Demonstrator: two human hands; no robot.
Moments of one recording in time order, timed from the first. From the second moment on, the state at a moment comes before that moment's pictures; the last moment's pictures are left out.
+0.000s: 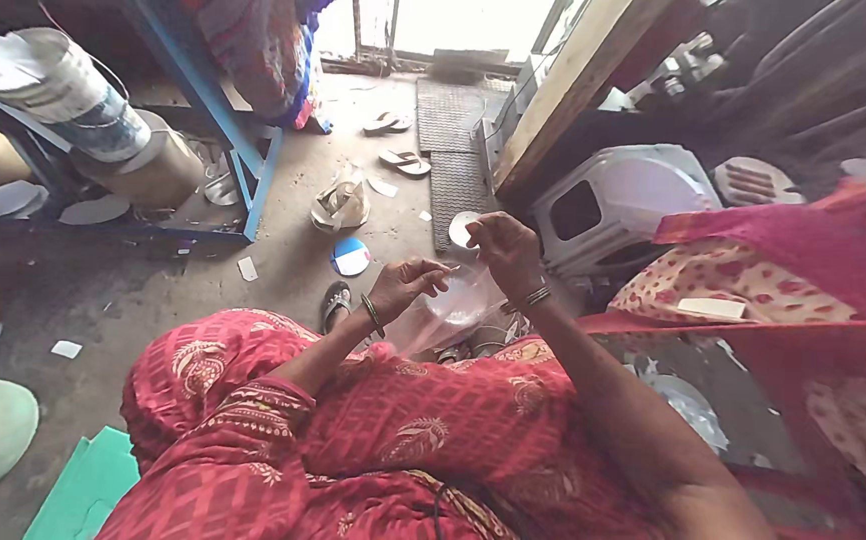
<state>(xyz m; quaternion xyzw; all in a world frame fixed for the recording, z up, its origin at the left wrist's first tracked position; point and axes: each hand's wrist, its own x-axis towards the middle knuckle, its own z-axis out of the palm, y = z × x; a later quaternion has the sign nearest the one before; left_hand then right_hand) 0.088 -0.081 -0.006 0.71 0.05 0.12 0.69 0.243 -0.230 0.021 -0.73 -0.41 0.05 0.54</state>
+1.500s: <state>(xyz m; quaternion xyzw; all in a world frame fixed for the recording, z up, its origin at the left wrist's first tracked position) 0.100 -0.010 -0.004 0.53 0.31 0.31 0.72 0.237 -0.224 0.007 -0.73 -0.27 0.20 0.59</state>
